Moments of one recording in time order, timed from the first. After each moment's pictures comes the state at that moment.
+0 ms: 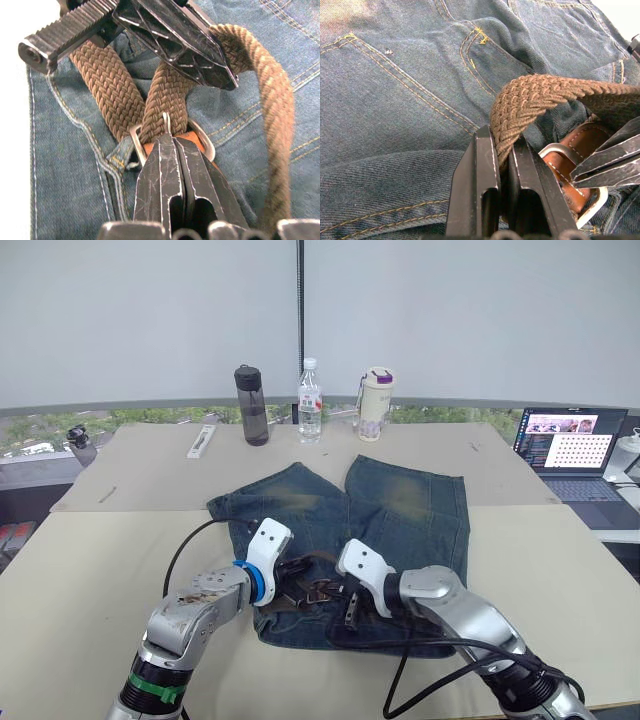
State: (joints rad) left arm -0.36 0.38 -0.11 -0.35 -0.44 0.98 -0.42; right arm -0.46 -0.45 0.43 -0.34 0.14 0.77 0.73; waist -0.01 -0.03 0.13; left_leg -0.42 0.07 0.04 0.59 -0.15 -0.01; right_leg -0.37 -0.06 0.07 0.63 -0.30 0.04
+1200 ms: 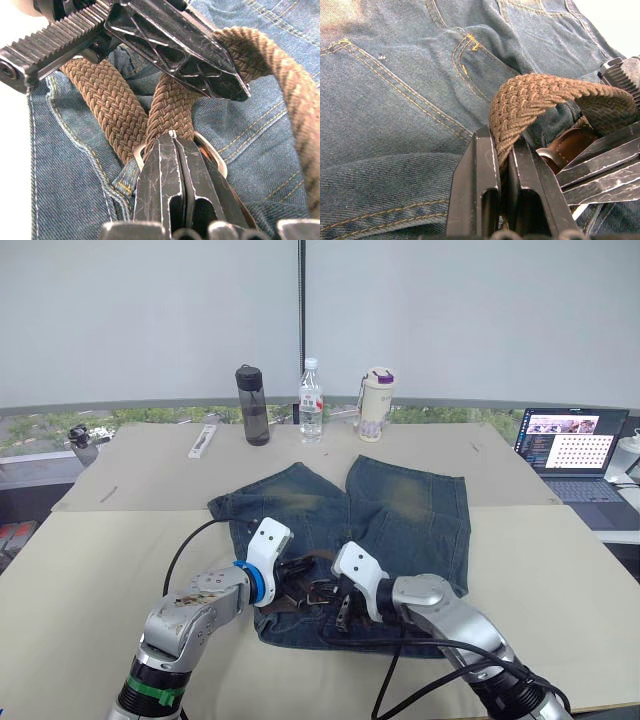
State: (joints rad) left arm -0.35 0.38 -0.09 -0.37 -0.47 0.99 -0.42; right arm -0.40 -0.40 0.40 -0.33 0.14 0.72 0.69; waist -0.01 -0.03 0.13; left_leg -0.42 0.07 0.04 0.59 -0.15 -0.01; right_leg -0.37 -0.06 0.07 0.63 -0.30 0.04
